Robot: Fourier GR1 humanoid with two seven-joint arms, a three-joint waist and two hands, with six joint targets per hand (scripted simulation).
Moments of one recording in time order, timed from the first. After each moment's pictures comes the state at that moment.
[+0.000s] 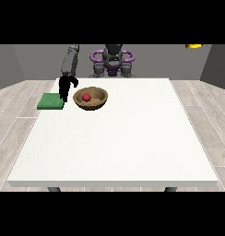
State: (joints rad) left arm -0.85 0.39 0.34 -1.15 0.10 -0.26 0.18; right arm -0.31 -0.20 -0.39 -0.90 -0.29 0.11 -0.24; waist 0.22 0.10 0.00
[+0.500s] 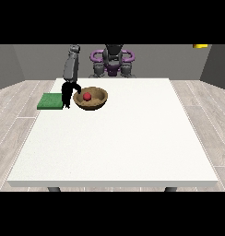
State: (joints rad) left arm -0.79 0.49 0.40 -1.24 0.20 -0.31 0.22; right arm -0.41 -0.20 -0.38 -0.68 -0.27 0.12 -0.40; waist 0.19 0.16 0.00
